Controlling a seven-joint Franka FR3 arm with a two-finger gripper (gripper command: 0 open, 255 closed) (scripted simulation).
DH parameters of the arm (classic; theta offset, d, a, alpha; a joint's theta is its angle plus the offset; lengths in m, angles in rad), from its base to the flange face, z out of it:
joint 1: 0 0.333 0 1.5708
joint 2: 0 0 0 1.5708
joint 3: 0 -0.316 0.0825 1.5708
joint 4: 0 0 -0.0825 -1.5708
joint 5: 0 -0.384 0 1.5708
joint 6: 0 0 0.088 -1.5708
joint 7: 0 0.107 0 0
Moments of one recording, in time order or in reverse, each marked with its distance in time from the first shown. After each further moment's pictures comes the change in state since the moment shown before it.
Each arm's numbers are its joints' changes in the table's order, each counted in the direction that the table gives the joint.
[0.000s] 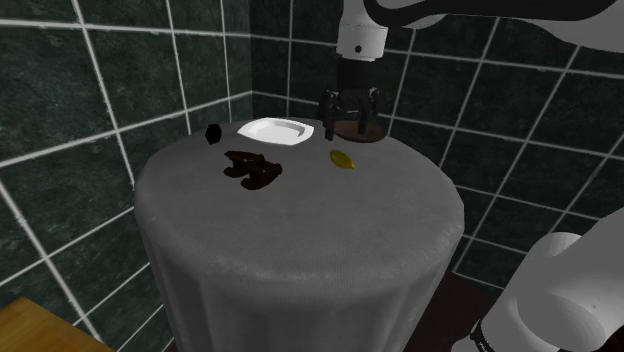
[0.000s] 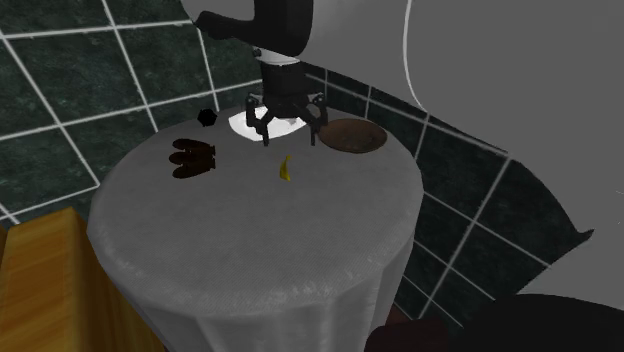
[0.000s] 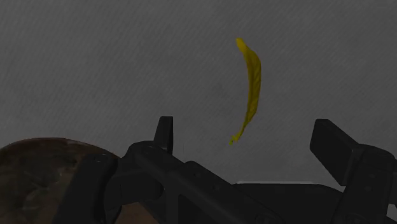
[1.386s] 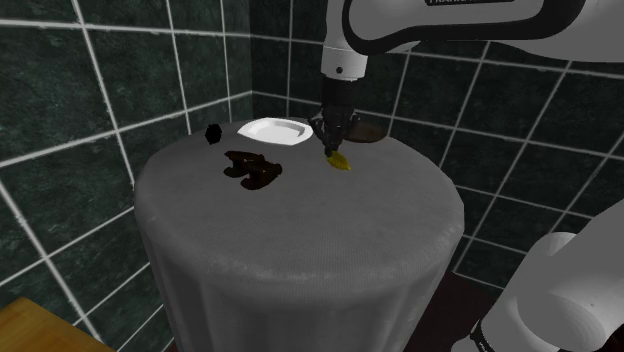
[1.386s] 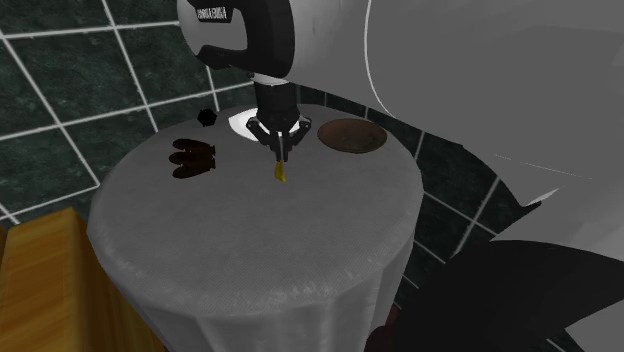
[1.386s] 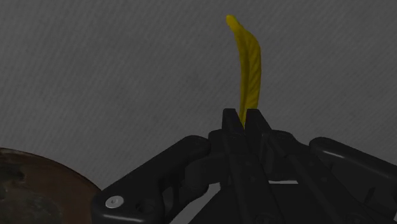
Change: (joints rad) arm 0.003 -0.058 -0.021 0.043 -0.005 -0.104 0.047
